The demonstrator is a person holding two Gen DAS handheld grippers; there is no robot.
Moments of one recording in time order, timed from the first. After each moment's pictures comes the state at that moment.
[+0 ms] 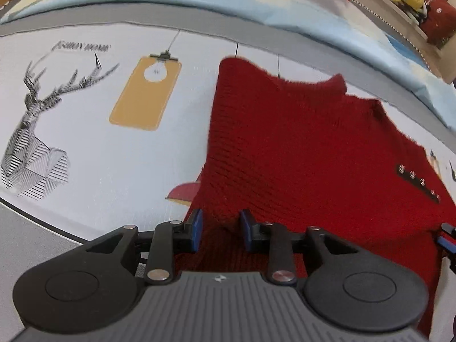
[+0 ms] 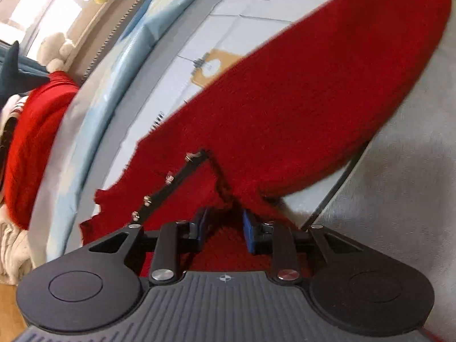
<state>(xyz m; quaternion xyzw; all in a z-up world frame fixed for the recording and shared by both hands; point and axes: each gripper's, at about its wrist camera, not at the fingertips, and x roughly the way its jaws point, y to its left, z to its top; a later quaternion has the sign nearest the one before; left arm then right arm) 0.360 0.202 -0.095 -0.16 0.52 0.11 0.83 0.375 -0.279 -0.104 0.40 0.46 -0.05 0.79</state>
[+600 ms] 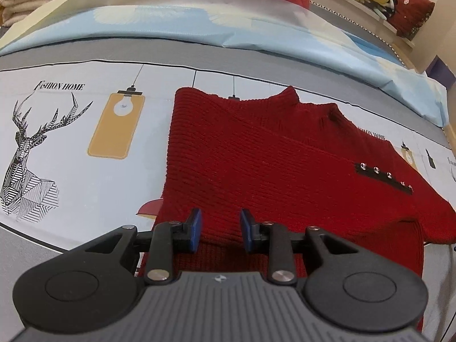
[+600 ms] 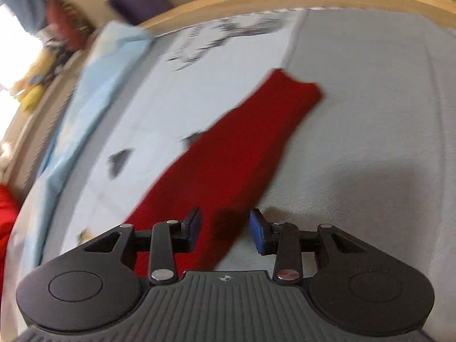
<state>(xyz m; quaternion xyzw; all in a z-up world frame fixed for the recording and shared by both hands) 0.357 0.169 -0.062 -0.12 0.50 0.07 0.86 0.342 -0.491 -0.115 0.41 0.36 -0.25 0.80</state>
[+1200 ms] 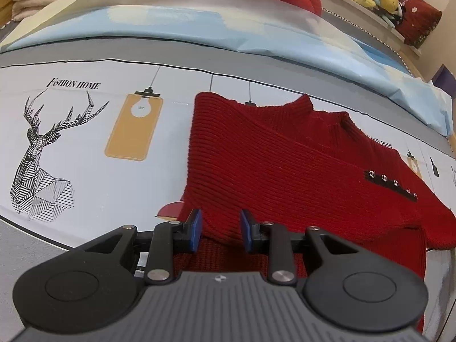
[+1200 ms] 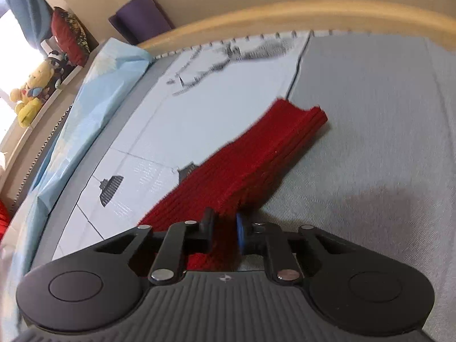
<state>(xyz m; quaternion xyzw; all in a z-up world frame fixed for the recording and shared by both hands) 0.351 0.193 -0.057 -0.14 0.49 0.08 0.86 0.359 -0.493 -0.109 0.36 0.31 -0.28 0.83</state>
